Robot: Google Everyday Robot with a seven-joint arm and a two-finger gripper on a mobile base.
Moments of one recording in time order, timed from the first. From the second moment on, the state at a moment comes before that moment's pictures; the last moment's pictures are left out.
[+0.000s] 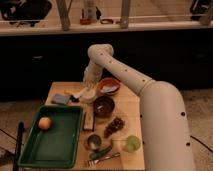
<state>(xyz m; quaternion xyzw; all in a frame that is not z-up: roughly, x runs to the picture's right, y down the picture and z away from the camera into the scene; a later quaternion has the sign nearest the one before) -0.099 -0.003 0.852 -0.24 -0.31 -0.36 0.85</state>
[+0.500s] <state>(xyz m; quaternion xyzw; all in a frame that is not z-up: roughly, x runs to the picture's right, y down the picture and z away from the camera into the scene) -0.103 0.003 0.868 -0.26 -0.31 -0.36 0.84</state>
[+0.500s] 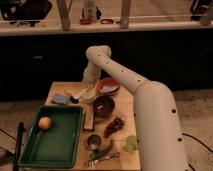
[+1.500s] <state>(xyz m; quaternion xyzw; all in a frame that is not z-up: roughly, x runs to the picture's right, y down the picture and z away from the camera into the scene) -0.095 0.002 0.877 -0.27 -0.31 -0.34 0.84</state>
